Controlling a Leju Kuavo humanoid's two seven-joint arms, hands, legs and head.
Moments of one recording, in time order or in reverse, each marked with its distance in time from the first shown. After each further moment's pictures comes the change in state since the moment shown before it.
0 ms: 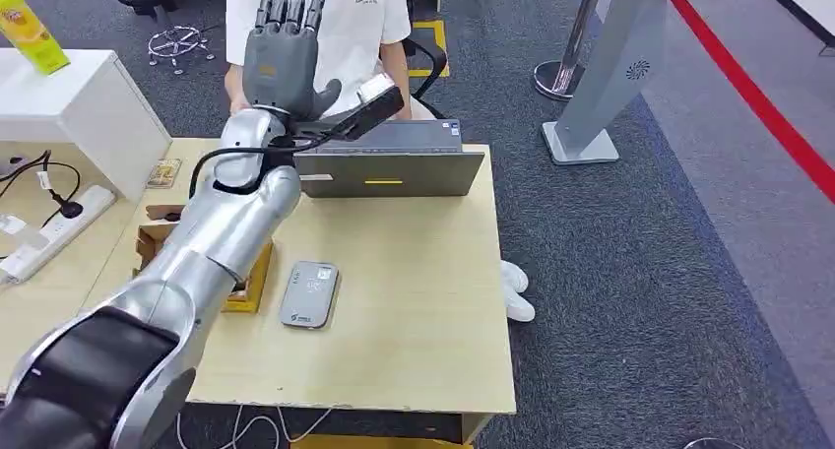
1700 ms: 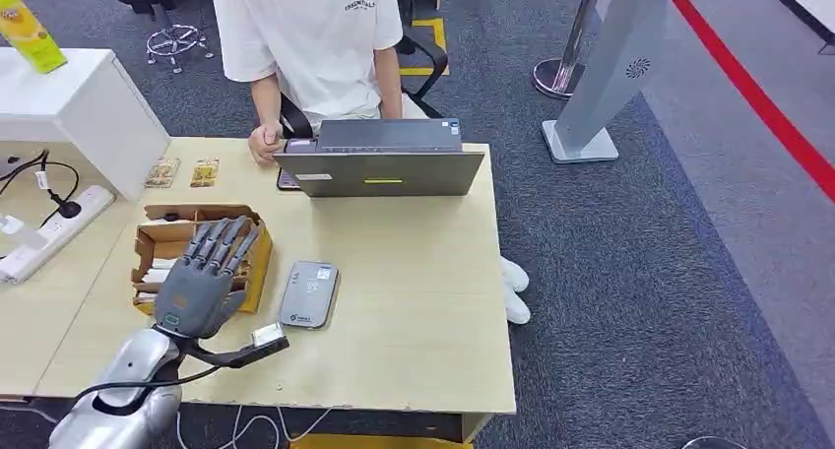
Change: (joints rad) left arm 0.817 0.516 0.041 -0.590 -0.017 -0.037 -0.132; right arm 0.003 0.000 -0.091 0.000 -0.091 -0.013 -0.047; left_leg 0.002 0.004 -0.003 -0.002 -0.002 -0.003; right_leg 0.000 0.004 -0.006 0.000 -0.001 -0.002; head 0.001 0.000
